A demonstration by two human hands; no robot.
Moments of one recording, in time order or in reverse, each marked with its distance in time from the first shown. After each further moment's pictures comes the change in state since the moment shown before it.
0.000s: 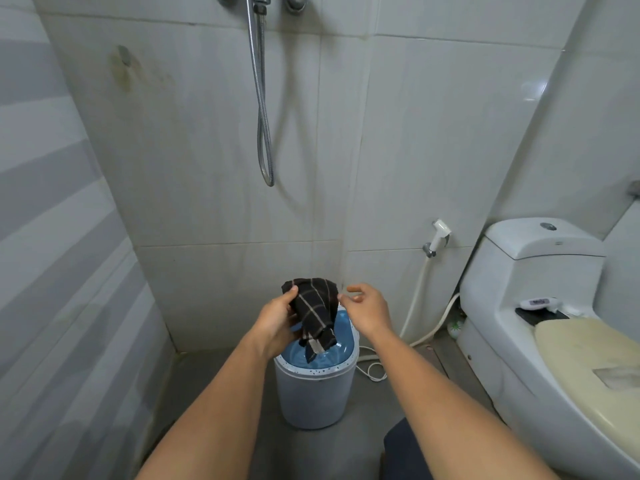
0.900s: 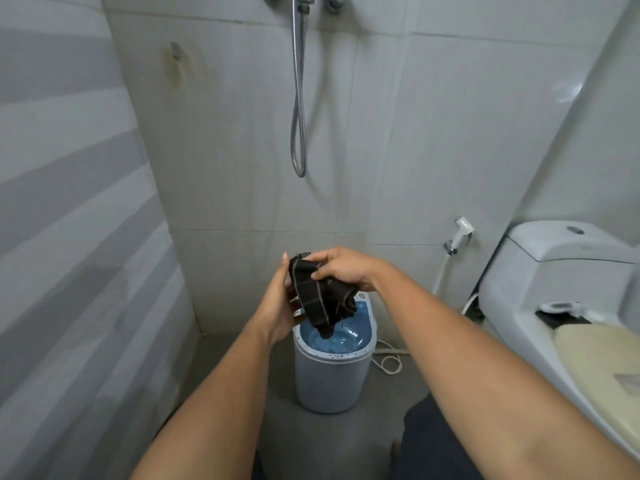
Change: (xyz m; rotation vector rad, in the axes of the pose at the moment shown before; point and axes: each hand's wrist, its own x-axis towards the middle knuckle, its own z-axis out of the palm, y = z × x) left_hand -0.048 0.014 -0.037 0.044 -0.017 0.108; right_hand -0.032 -0.132 0.013 -0.030 -0.778 -0.098
